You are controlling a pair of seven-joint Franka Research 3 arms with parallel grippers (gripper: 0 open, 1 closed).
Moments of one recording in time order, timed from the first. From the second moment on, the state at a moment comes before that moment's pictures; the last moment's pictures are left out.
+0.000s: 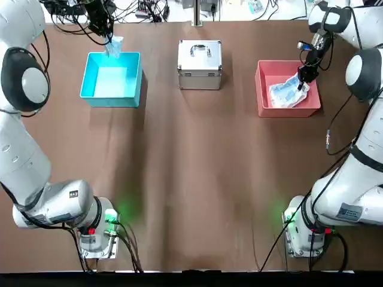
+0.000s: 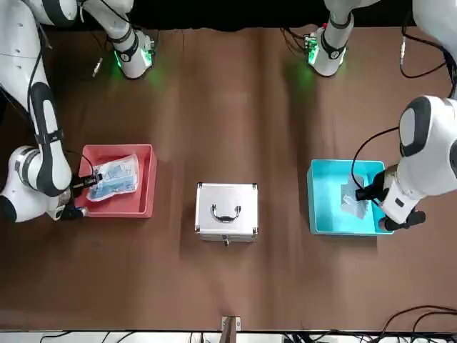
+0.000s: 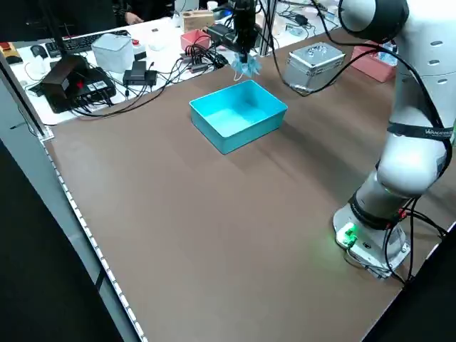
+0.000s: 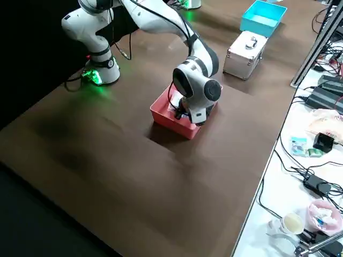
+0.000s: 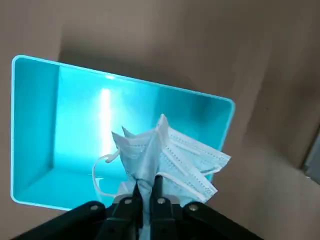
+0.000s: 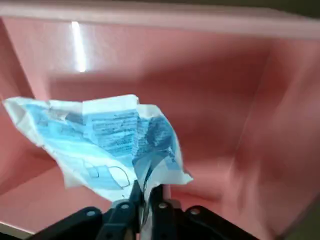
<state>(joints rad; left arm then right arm) 0.16 0.41 -0.28 -1.53 0.03 1.84 -0.28 -0.13 0.64 -0.07 -1.62 0.17 1.69 -0.36</state>
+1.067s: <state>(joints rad) 0.13 0.57 -0.27 -1.53 0.15 1.83 -0.22 -0.12 0.46 -0.06 -1.29 0.08 1.46 -0.28</state>
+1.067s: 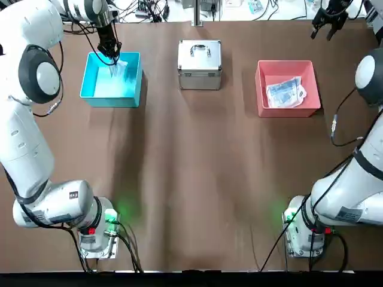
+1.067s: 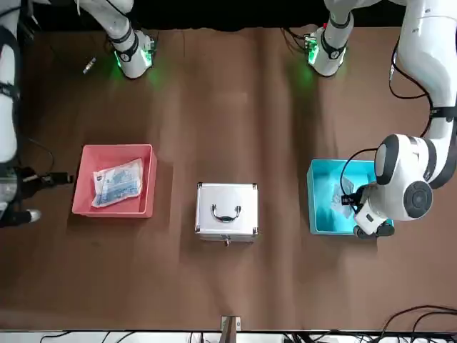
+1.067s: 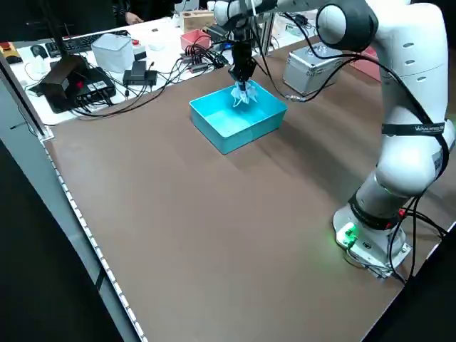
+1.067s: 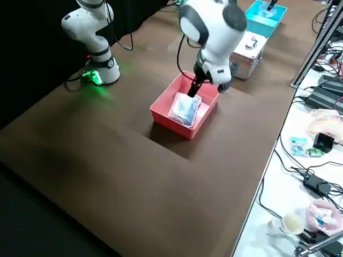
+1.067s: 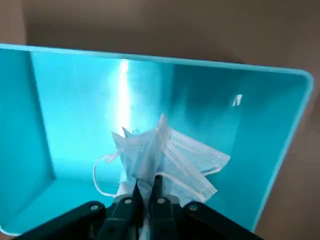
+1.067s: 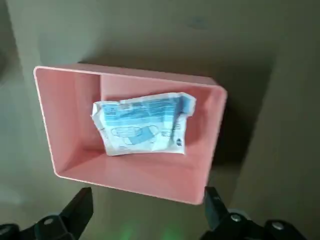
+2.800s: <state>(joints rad) 0.15 0.67 -0.27 -1.54 0.26 1.87 -0.22 -0.08 0.00 -0.01 -1.59 0.03 1.57 -0.08</state>
